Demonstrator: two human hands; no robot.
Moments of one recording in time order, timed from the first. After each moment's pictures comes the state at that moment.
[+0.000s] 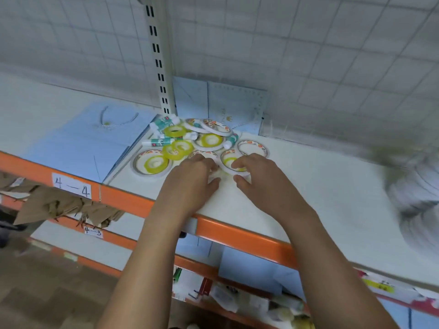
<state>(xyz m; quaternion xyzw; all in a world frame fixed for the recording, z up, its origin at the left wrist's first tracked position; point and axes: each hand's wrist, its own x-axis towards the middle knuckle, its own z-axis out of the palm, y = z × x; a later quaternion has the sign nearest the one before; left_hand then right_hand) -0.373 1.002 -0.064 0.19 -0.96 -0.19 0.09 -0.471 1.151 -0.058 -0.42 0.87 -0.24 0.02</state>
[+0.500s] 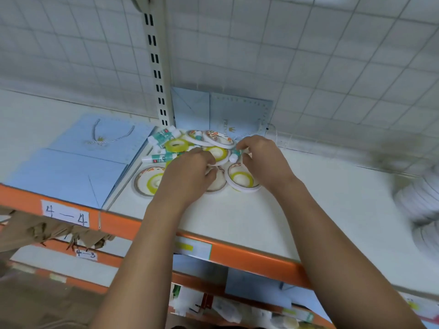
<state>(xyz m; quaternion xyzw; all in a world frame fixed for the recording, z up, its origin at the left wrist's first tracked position) -0.409 0.945 -0.062 0.15 -0.96 -0.21 0.14 -0.535 1.084 -0.055 -0.36 0.91 -0.22 -0.04</state>
